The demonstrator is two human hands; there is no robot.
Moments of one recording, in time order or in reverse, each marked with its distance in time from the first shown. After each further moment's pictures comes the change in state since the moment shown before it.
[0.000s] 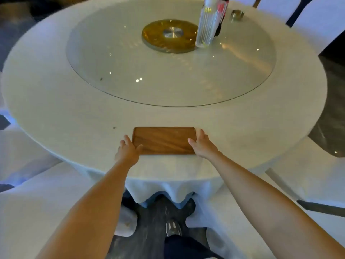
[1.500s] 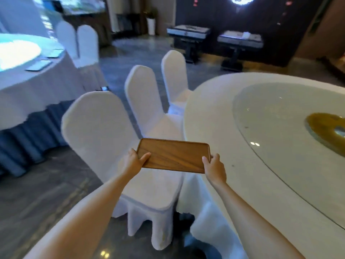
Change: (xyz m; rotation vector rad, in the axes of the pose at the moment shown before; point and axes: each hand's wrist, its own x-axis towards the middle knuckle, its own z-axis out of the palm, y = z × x) left_hand -0.192 -0.230 -0.108 -0.437 0.672 -0.658; right_hand -0.105 -0.234 0.135 0.015 -0.109 -0.727
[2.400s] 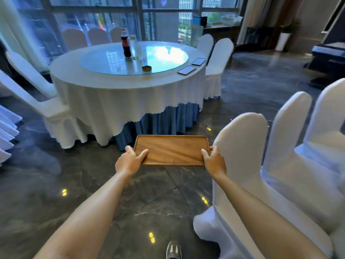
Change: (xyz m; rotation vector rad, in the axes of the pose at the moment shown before) left_hand 0.024 -0.409 -0.303 0.011 0.491 -0.552; right_hand -0.146 -0.358 0.384 0.033 -0.505 -0.556
